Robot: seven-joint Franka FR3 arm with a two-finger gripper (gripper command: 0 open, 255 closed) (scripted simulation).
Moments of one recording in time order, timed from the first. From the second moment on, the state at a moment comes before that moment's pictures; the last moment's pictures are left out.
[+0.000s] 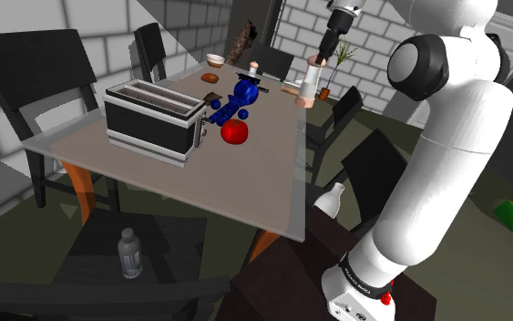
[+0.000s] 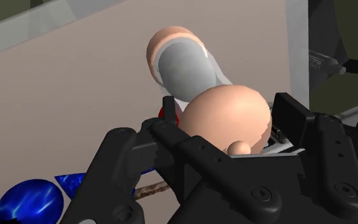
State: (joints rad) arm -0.14 0.24 -0.55 -1.15 0.27 1.25 -0.84
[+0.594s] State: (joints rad) arm 0.05 0.04 -0.45 -1.39 0.18 1.36 -0.60
